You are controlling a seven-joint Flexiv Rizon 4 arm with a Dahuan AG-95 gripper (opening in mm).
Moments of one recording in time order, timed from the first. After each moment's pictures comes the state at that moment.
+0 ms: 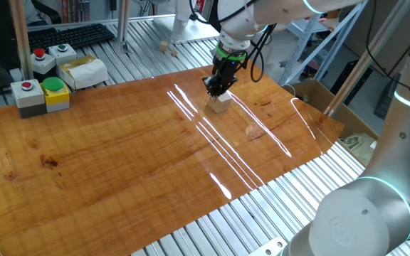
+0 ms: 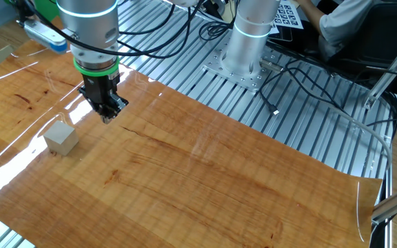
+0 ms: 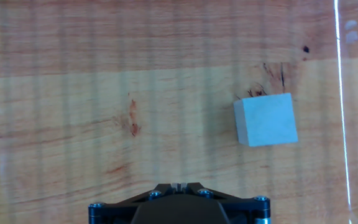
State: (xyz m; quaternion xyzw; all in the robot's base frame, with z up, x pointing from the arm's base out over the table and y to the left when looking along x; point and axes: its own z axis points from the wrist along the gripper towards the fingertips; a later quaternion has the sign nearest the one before) arm 0.567 -0.158 0.117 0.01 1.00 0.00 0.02
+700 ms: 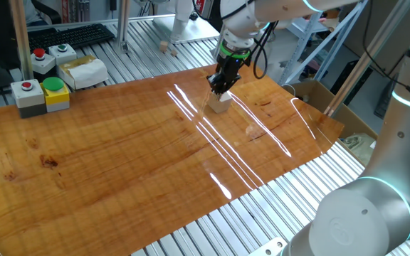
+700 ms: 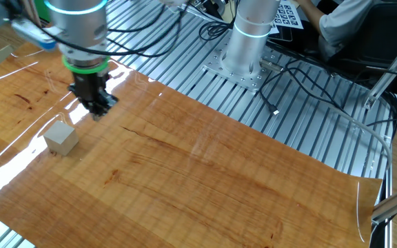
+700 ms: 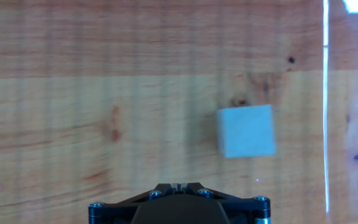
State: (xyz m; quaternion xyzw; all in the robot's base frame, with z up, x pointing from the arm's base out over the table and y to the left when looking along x) arm 0.586 -0.207 0.111 -0.02 1.00 0.00 0.02
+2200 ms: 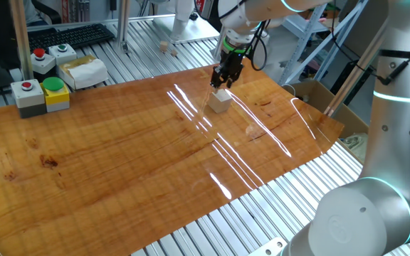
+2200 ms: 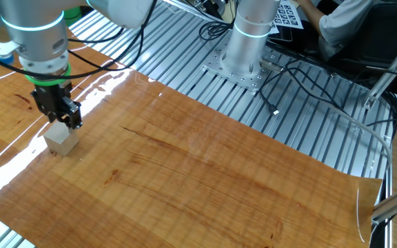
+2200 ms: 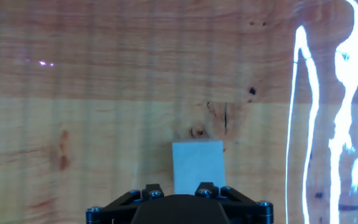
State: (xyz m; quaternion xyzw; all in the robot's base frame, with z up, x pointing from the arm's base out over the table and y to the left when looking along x) arm 0.635 -0.256 0.085 -0.02 1.00 -0.03 0.02
